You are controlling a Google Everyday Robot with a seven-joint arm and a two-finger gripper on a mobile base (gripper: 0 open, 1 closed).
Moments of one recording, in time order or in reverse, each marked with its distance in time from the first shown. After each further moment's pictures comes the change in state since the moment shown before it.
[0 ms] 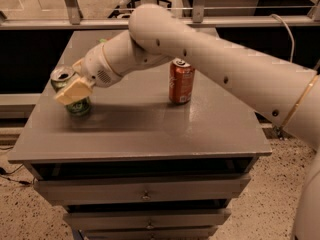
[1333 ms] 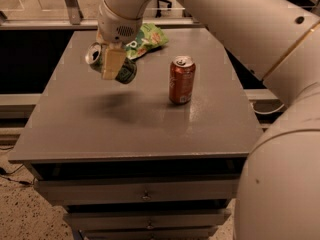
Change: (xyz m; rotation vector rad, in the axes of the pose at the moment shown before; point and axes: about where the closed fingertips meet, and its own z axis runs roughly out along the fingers) arm 0.014 -0.042 -0.103 -0.025 0.611 -0.340
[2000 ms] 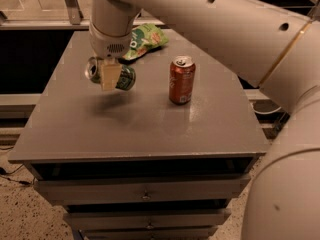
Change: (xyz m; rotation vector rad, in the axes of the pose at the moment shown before) arm 0.003 0.007 0.031 0.033 0.148 -0.058
